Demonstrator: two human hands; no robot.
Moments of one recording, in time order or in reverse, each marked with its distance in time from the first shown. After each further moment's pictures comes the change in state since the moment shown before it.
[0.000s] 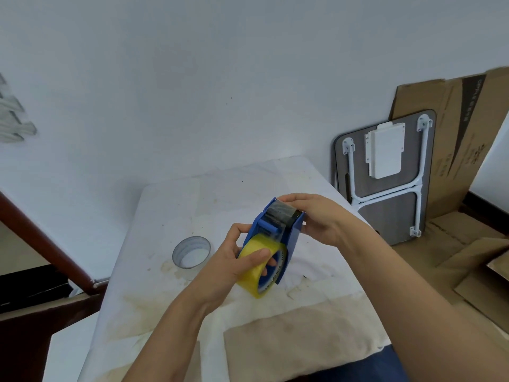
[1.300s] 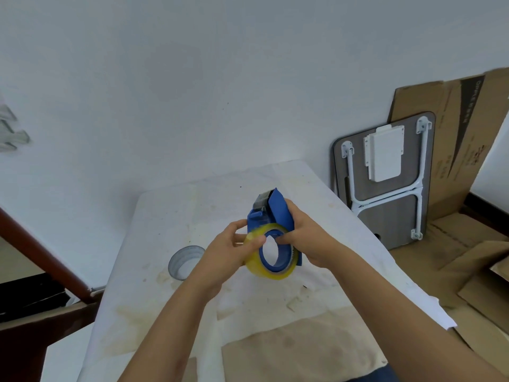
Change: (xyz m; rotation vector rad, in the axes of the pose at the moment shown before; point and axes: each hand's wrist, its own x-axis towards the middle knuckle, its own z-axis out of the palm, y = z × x) left_hand 0.040 0.010 -0.007 0.246 0.232 -0.098; right_hand 0.012 0.032 0.008 -0.341 -0.018 -0.217
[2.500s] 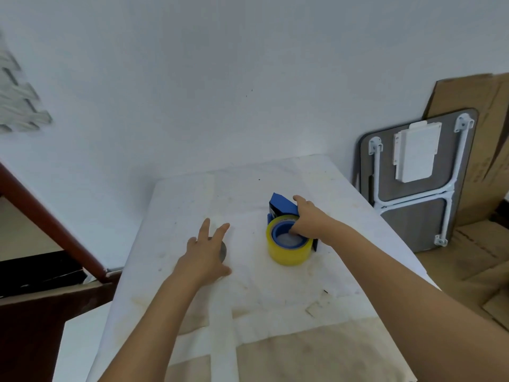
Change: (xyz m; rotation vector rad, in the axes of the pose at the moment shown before) left_hand 0.026 -0.052 -0.069 1.025 0.043 -0.195; right_hand 0.071 0.002 0.009 -0.669 -0.052 0.244
